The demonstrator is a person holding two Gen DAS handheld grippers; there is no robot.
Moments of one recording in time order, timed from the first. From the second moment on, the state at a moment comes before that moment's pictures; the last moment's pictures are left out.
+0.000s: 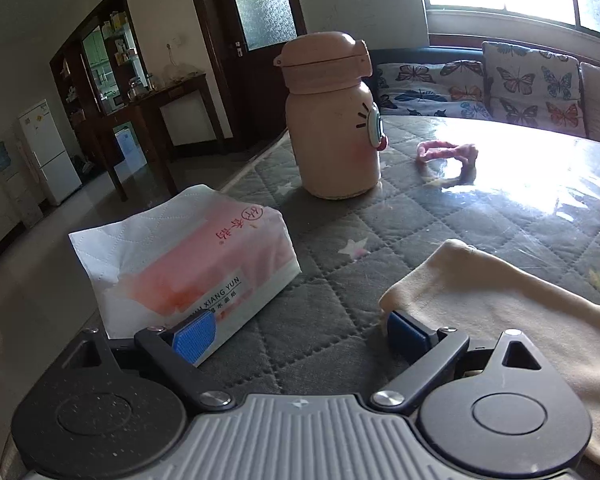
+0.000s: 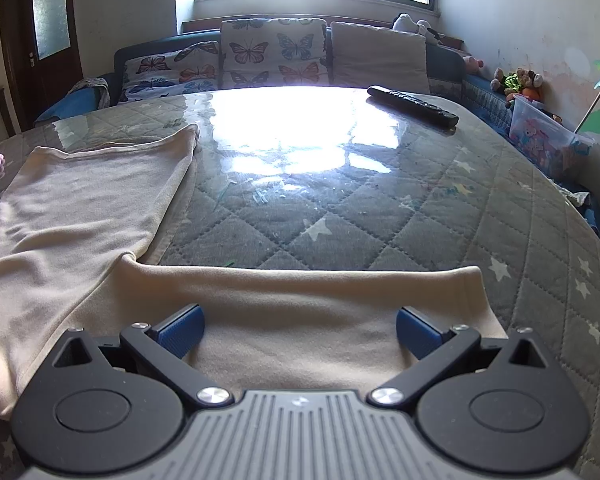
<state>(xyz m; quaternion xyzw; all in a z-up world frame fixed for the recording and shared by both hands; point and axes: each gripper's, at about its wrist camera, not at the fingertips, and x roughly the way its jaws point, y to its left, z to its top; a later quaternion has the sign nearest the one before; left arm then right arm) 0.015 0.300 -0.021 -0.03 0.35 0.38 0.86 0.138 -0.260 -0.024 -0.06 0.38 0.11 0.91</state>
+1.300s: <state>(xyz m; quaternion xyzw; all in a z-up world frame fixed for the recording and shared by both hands) 0.037 0.114 0.010 0.05 0.32 0.12 0.94 0.109 -0.233 0.006 -0.09 0.36 0.17 0.91</state>
